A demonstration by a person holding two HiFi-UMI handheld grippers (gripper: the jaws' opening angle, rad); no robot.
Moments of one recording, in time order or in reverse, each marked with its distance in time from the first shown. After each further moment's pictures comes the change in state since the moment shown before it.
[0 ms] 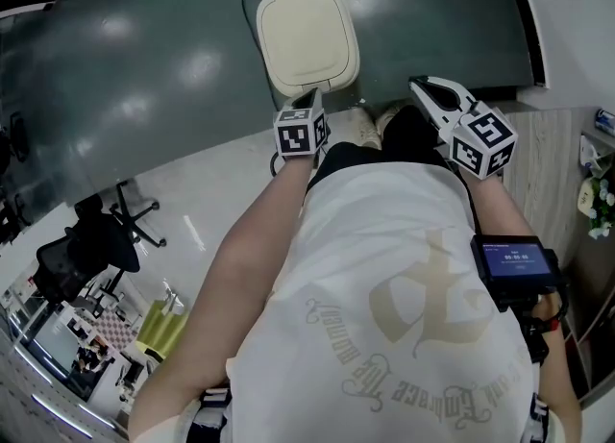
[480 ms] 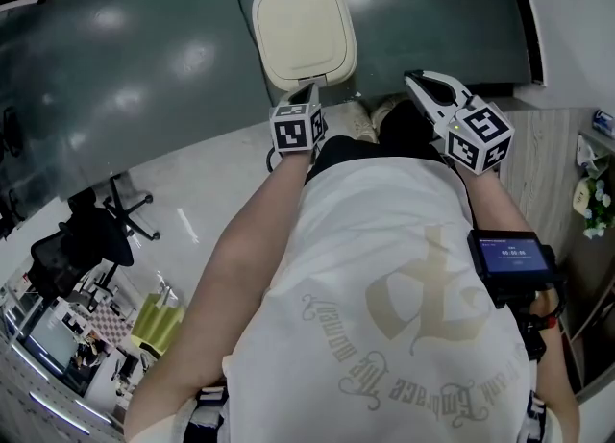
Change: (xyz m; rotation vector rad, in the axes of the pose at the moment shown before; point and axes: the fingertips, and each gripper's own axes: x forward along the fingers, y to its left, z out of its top) left arm -0.004 -0.001 -0.004 -0.019 0.004 0.003; right arm 0.004 0.005 0.000 -0.005 0.019 0.011
